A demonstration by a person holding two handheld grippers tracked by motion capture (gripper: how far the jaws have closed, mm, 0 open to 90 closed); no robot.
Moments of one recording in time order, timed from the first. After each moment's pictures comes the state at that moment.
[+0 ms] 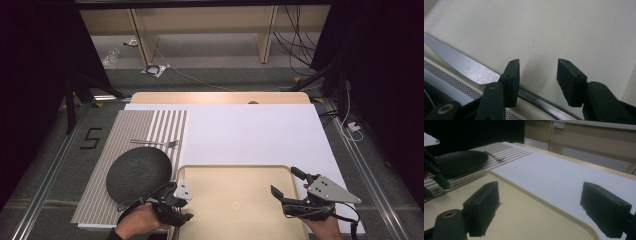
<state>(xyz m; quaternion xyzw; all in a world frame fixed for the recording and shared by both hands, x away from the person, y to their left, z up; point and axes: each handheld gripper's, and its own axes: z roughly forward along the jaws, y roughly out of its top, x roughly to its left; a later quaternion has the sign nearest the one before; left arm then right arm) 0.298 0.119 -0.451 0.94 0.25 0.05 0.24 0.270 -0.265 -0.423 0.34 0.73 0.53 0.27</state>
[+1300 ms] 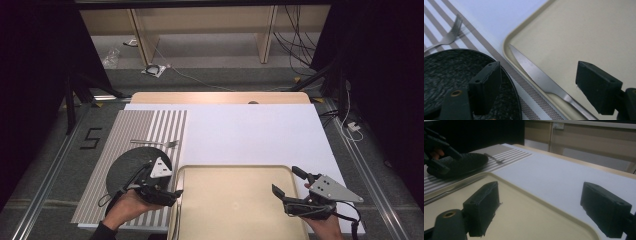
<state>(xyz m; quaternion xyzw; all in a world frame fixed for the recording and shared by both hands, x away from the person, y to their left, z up) 0.326 0.162 -0.426 0.87 0.35 0.16 0.31 0.272 -0.268 -0.424 0.35 0.72 0.54 0.26</state>
